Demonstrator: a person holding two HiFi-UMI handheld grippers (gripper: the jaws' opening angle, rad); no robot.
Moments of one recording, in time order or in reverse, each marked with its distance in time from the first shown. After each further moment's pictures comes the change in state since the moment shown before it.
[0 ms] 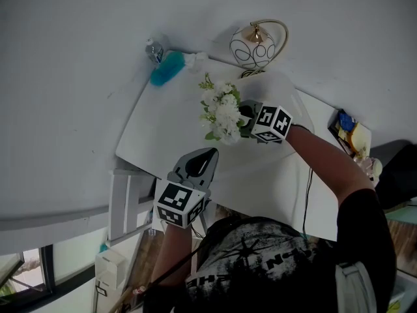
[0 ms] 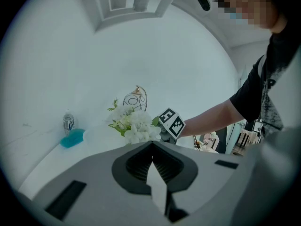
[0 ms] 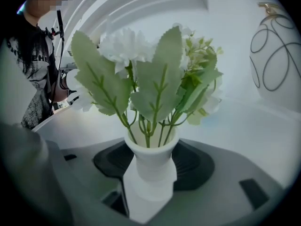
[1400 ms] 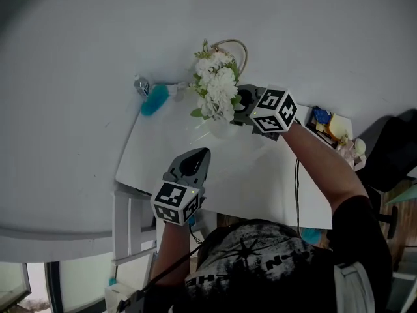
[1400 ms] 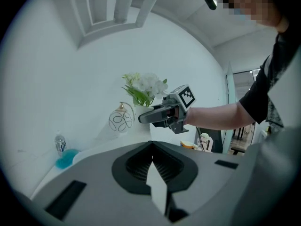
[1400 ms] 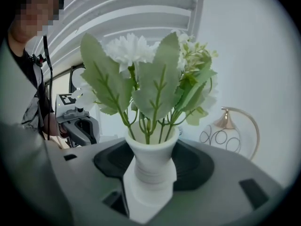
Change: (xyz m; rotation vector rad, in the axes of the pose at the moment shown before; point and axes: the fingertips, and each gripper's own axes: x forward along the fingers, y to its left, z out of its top) left arm -0.012 -0.046 0.041 0.145 -0.095 -0.071; right arm -0.149 0.018 0.129 0.032 -0.246 -0.315
